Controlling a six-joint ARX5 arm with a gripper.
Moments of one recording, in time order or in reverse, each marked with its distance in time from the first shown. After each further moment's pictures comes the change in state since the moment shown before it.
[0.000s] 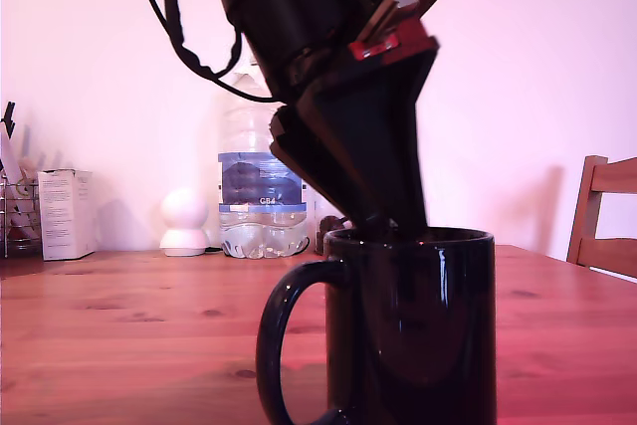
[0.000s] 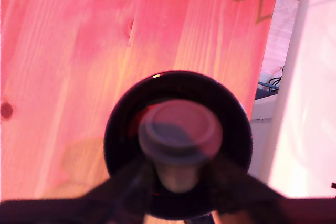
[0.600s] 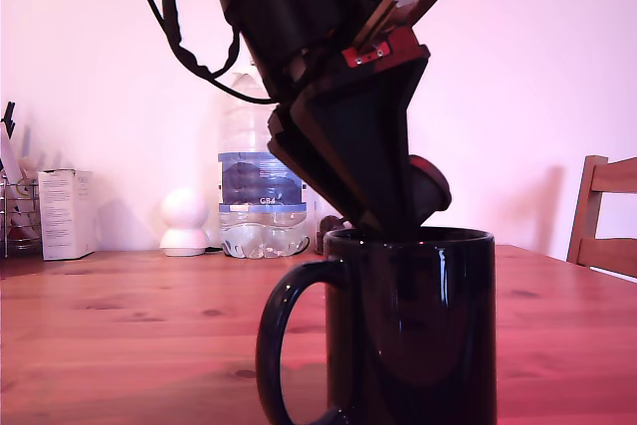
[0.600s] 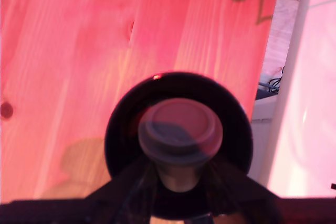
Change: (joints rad) arm 0.000 0.000 0.000 -0.025 -0.001 -0.011
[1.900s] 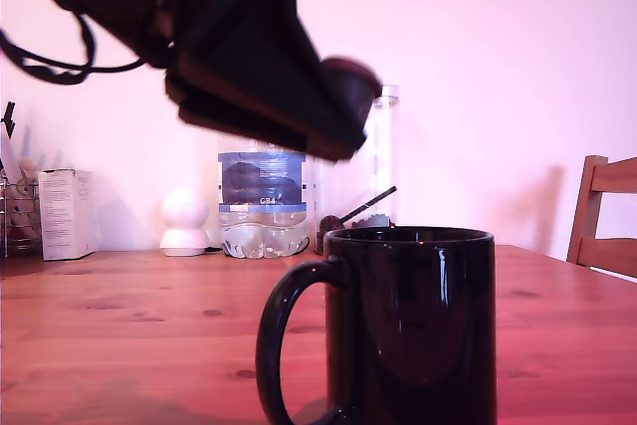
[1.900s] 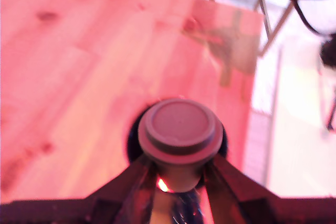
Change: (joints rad) arm 0.058 -0.457 -0.533 0.549 0.085 -0.109
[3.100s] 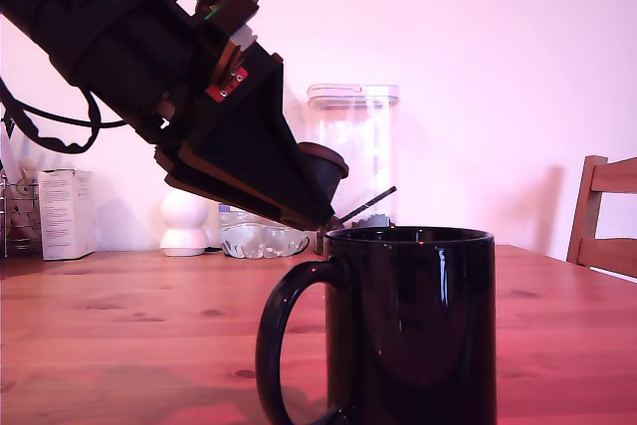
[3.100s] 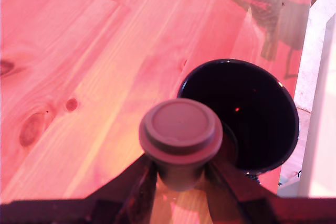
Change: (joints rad) arm 0.110 0.111 -0.023 0.083 0.023 -0.006
